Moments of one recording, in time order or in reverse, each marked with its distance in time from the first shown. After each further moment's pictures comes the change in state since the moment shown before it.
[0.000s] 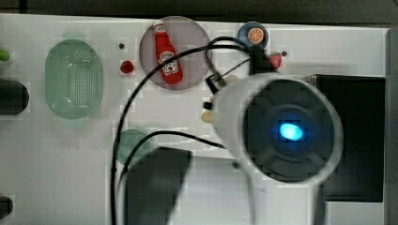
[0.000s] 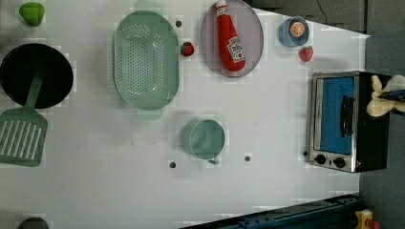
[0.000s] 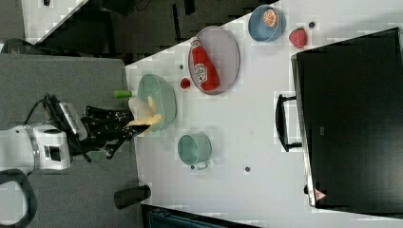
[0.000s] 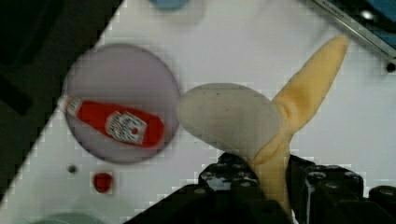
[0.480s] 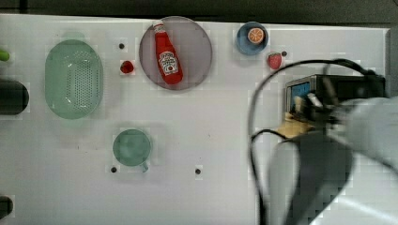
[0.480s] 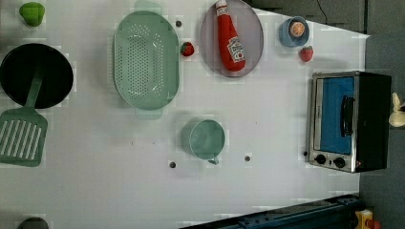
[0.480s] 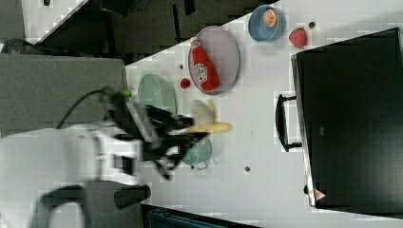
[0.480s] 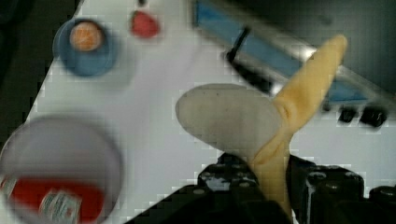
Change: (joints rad) arm -0.044 0.099 -0.298 0.007 -0.009 0.030 -0.238
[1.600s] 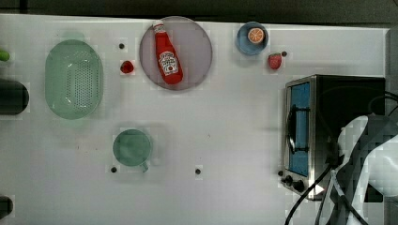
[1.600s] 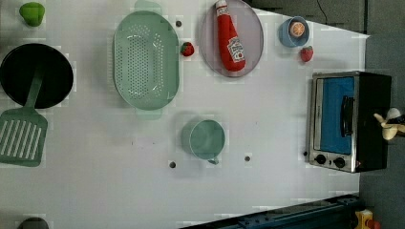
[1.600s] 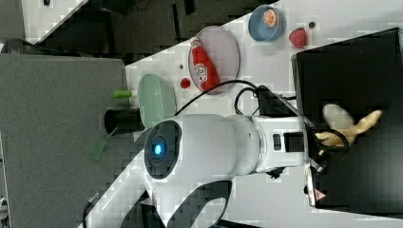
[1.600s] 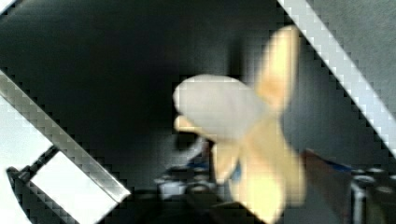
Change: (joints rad) arm -0.071 0.355 -0.241 0.041 -0.018 0.227 -0.635
